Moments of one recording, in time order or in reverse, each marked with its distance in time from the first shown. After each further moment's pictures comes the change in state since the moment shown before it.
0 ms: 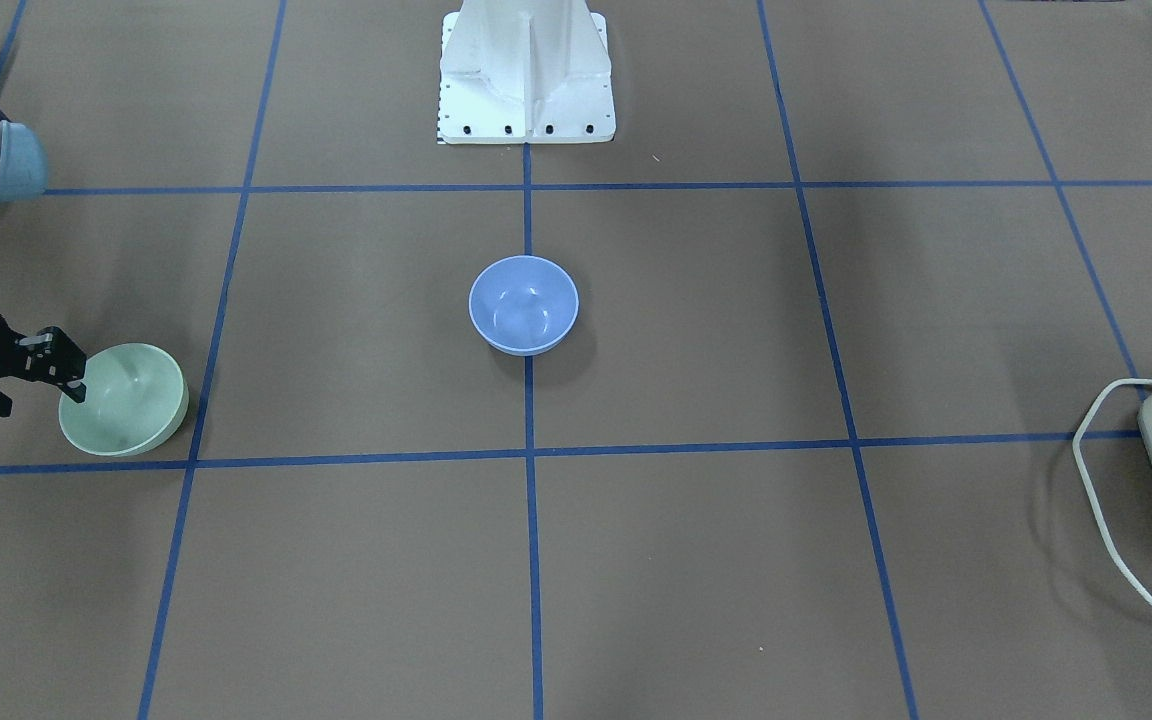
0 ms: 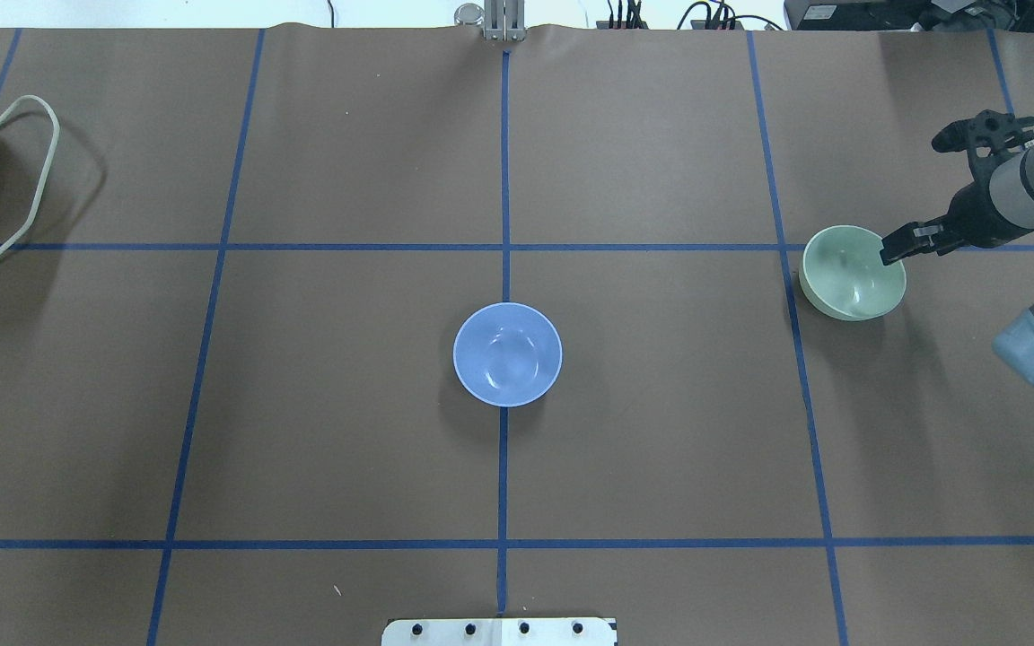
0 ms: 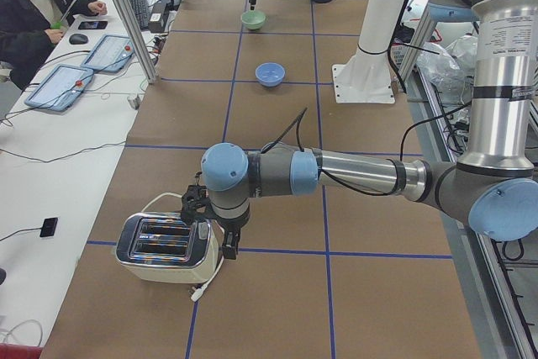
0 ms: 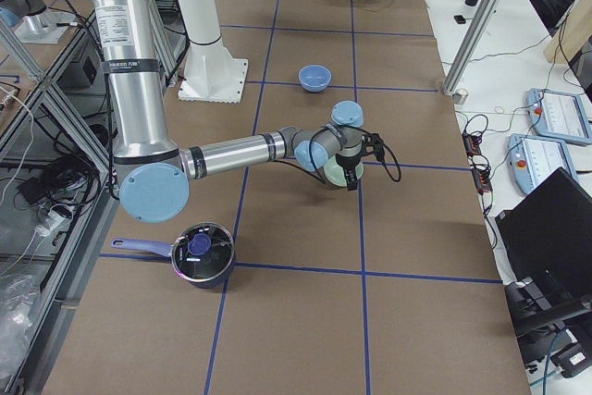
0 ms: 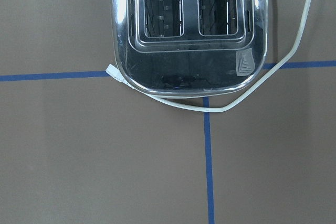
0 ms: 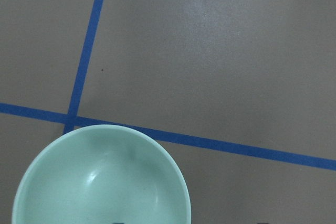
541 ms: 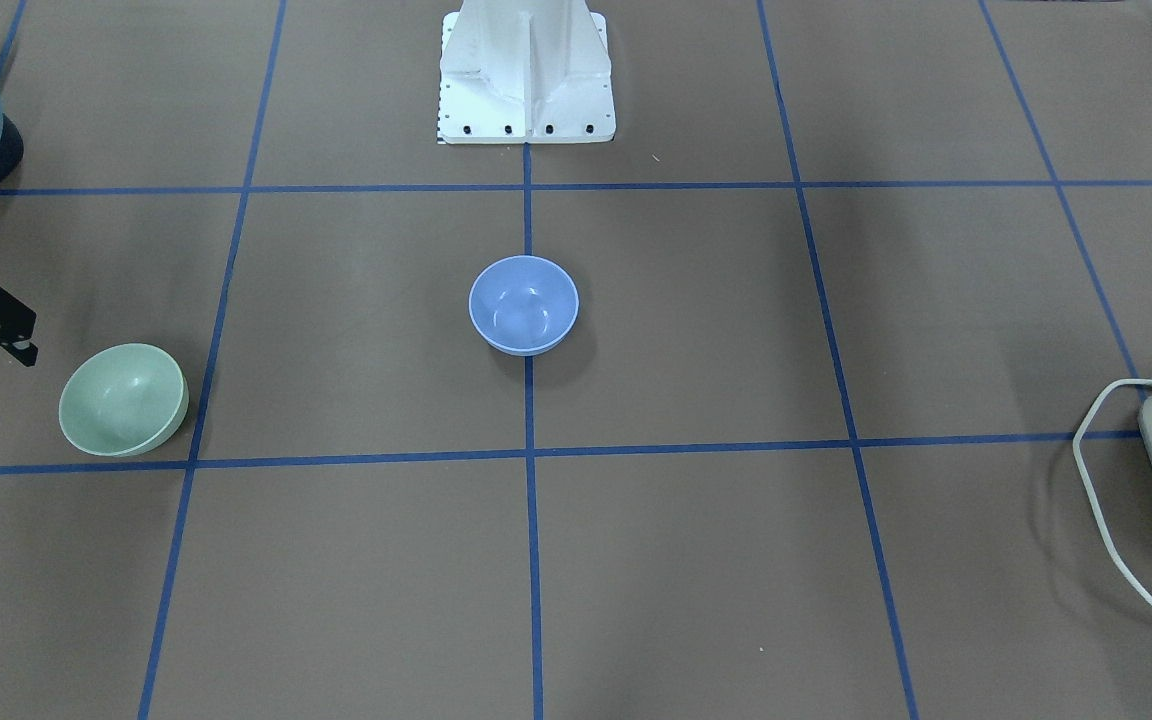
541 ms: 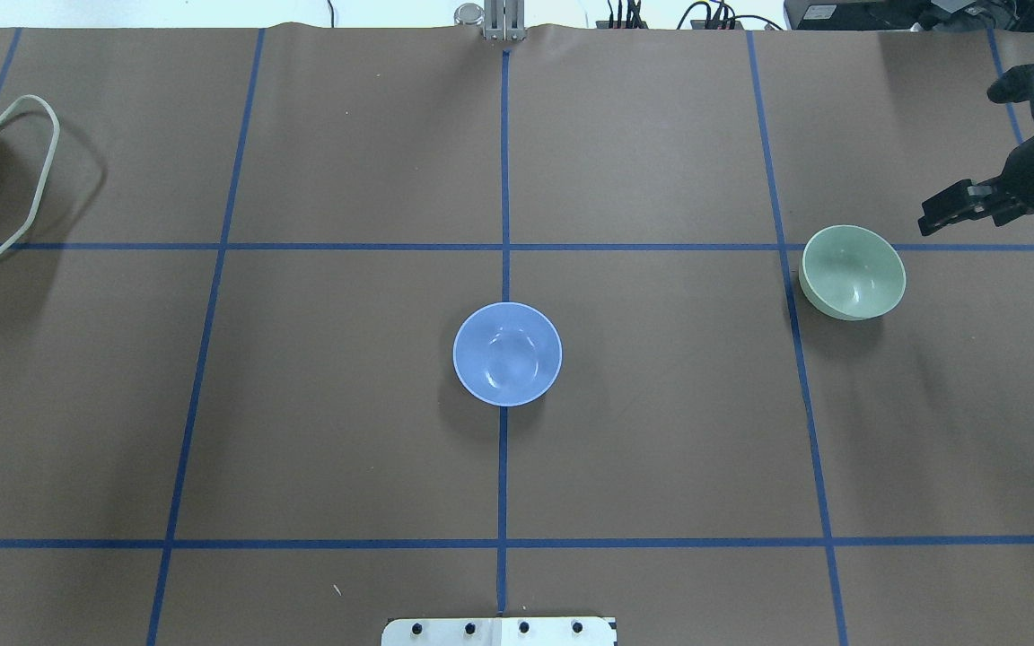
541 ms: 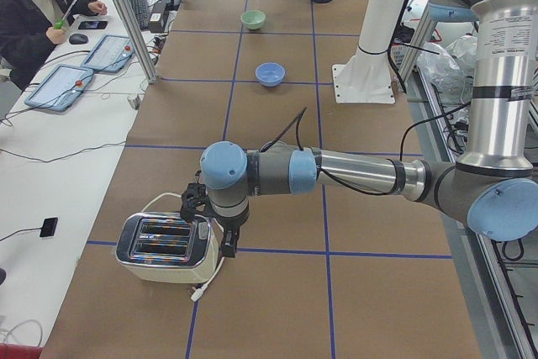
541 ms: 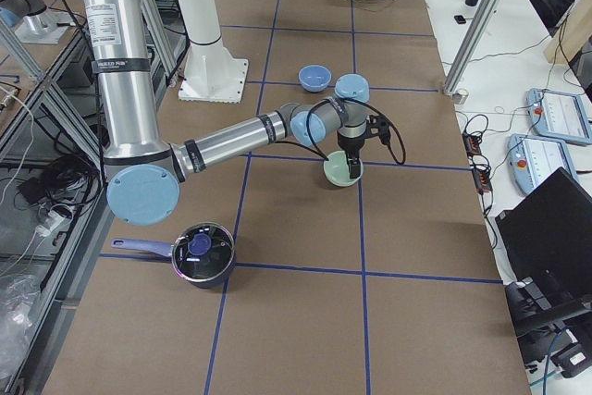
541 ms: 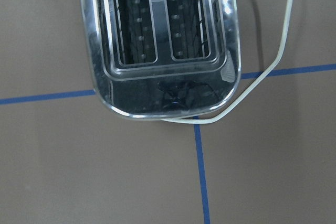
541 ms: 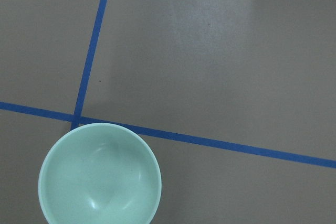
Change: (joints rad) left arm 0.000 0.009 0.002 0.000 -0.001 0.003; right arm 0.077 -0.009 0.192 -0.256 0.029 -0.039
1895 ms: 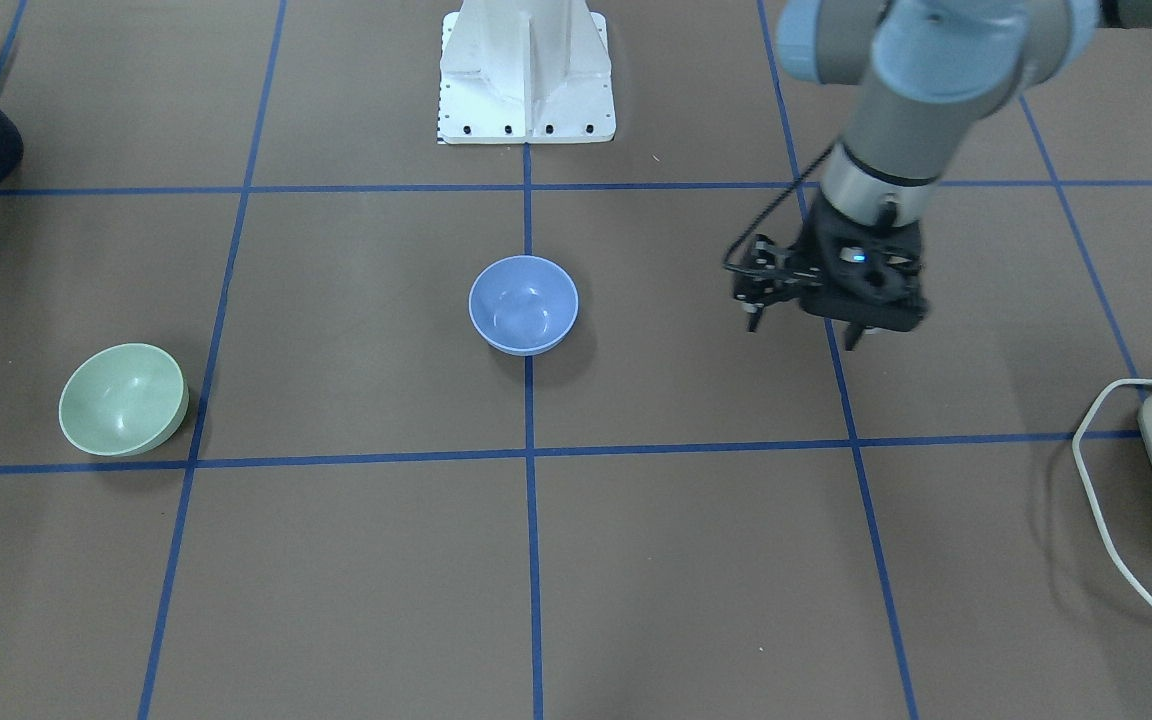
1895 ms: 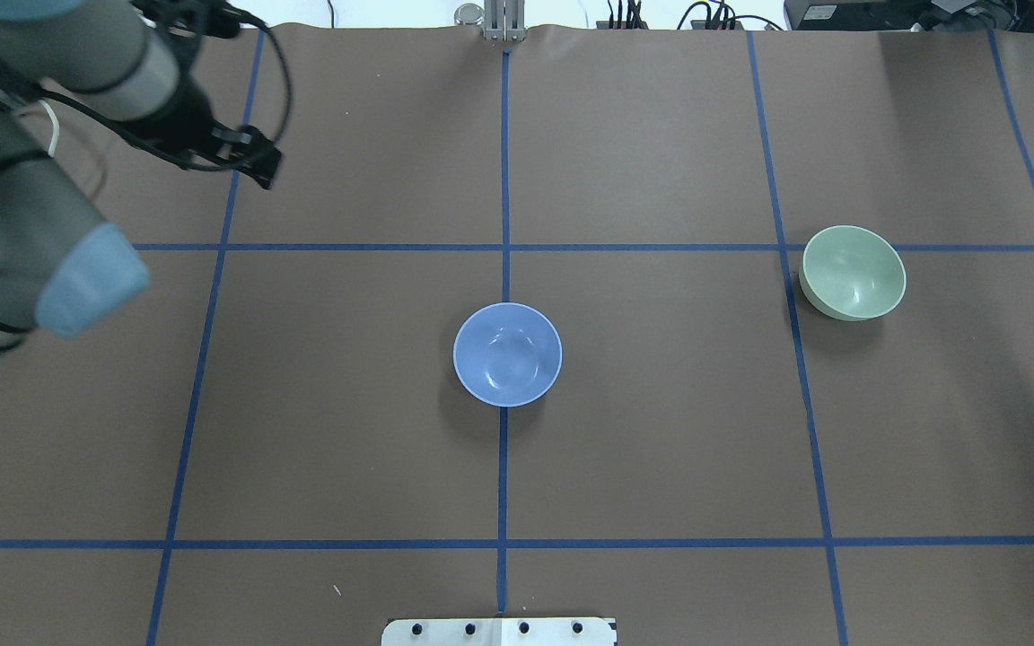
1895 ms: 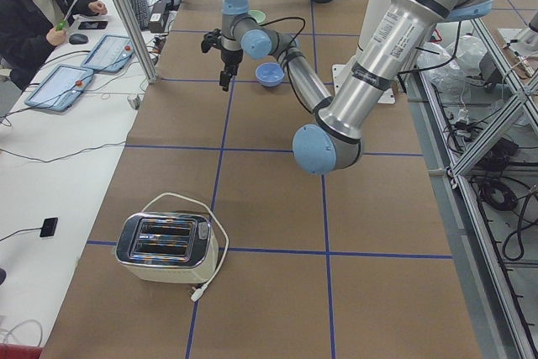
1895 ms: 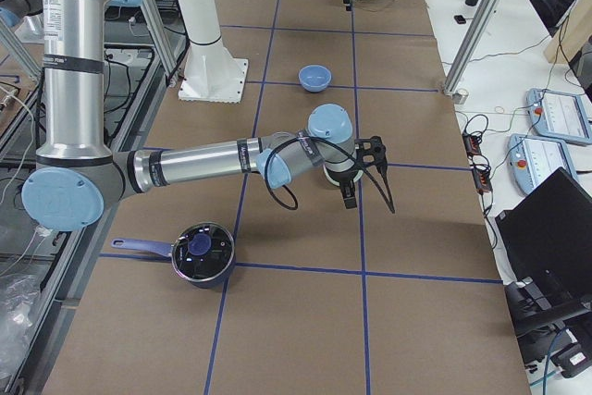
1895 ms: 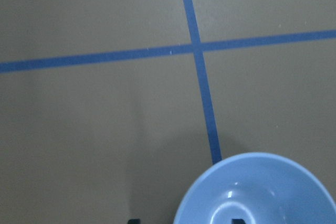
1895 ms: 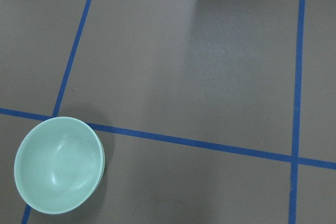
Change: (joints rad) left arm 0.702 -0.536 -0.128 -0.072 0.282 -0.744; right arm 0.295 -0.154 0.019 0.148 0.201 -0.178
